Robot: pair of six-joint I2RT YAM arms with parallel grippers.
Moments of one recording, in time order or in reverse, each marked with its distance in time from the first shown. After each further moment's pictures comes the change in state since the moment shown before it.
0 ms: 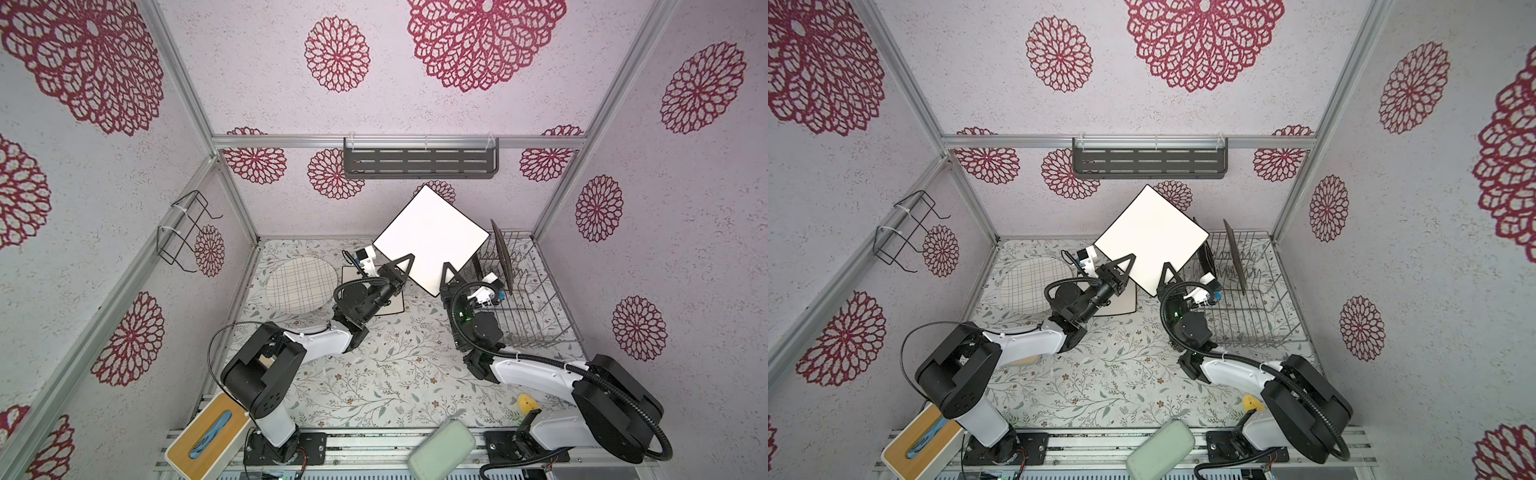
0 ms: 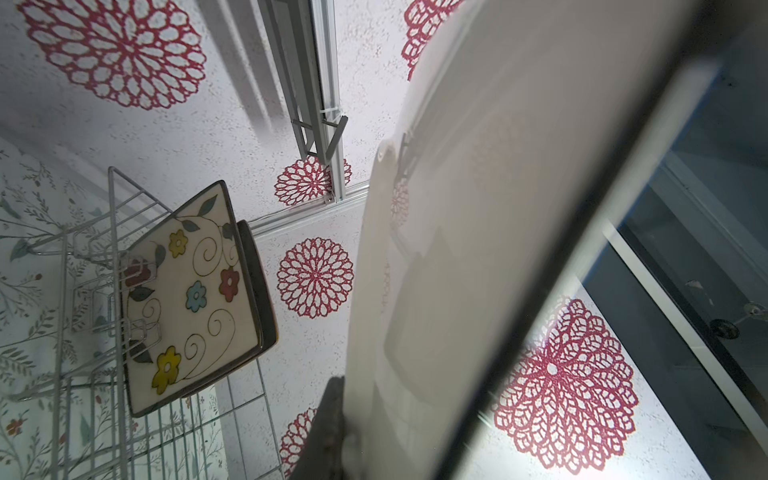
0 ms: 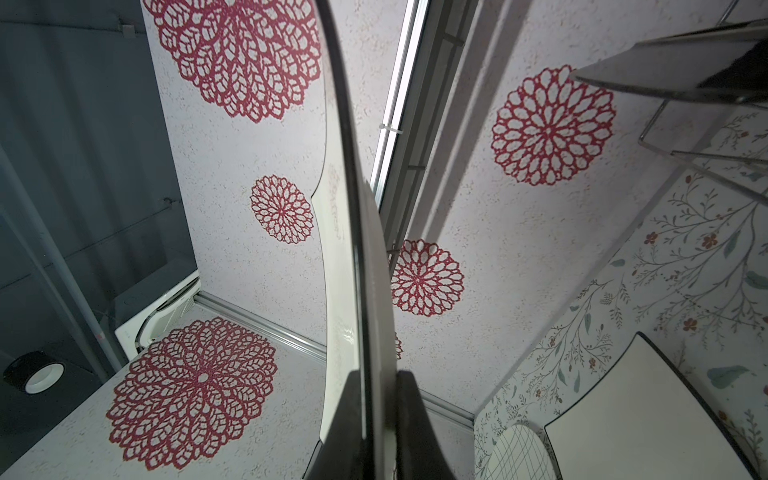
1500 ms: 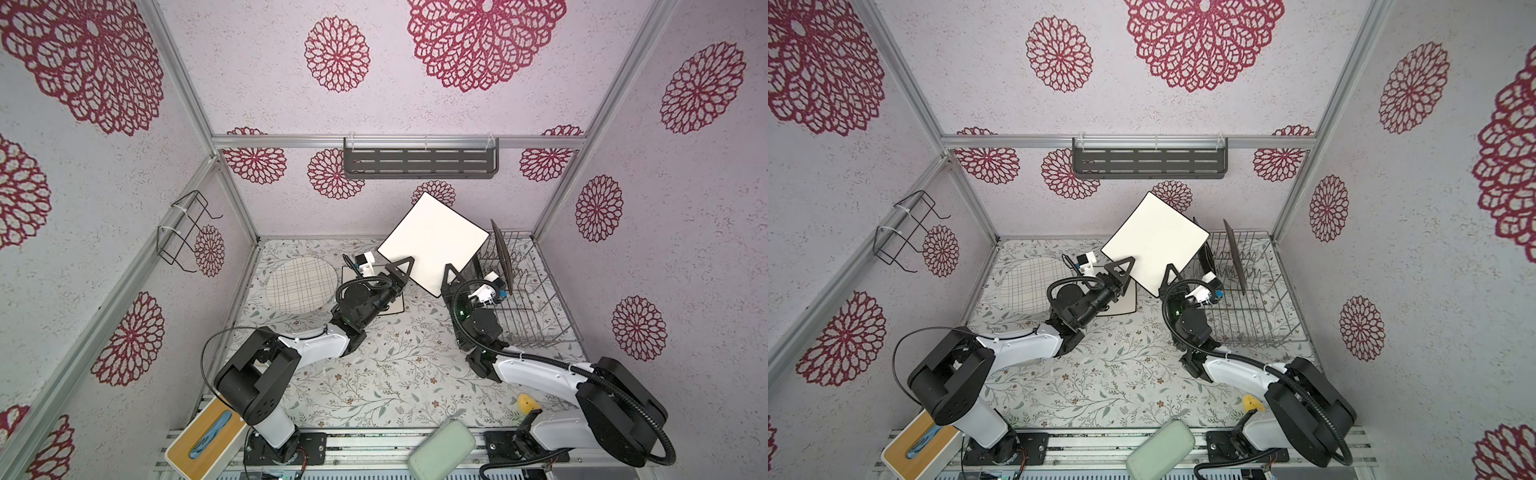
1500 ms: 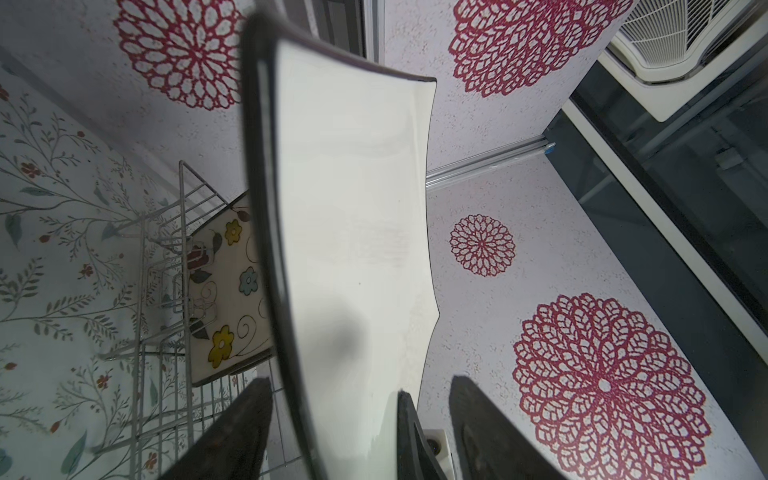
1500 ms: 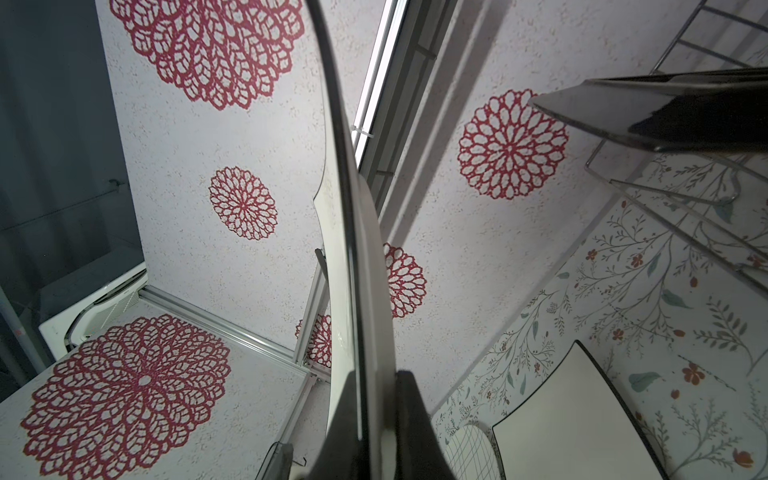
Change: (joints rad) left arm -0.010 -0.040 -0.037 -0.118 -0.029 0.034; right arm -0.036 -0.023 0.002 -0.109 0.005 -0.040
